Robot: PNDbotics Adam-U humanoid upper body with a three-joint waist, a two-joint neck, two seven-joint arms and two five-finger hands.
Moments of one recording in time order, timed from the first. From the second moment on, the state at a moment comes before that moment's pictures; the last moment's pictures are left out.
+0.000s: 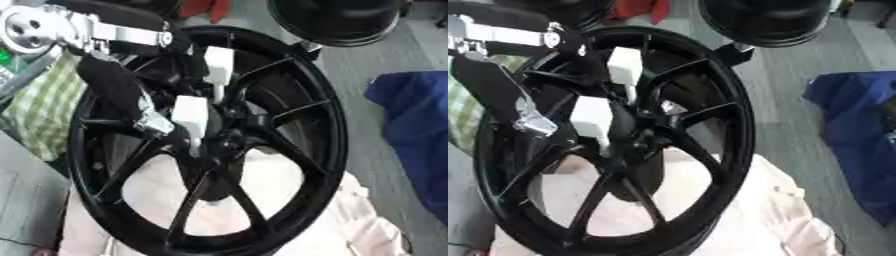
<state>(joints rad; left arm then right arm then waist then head) -1.11 0.79 -0.63 -1.79 -0.18 0.35 -0.87 0.07 -0.66 -0.18 -1.98 -0.32 -0.23 -0.03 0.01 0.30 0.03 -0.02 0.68</state>
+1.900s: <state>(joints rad) -1.09 0.73 -0.67 -1.68 -0.28 0.33 -0.88 0.06 -0.62 -0.18 -1.98 -0.34 -0.20 -0.05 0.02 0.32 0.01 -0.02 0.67</state>
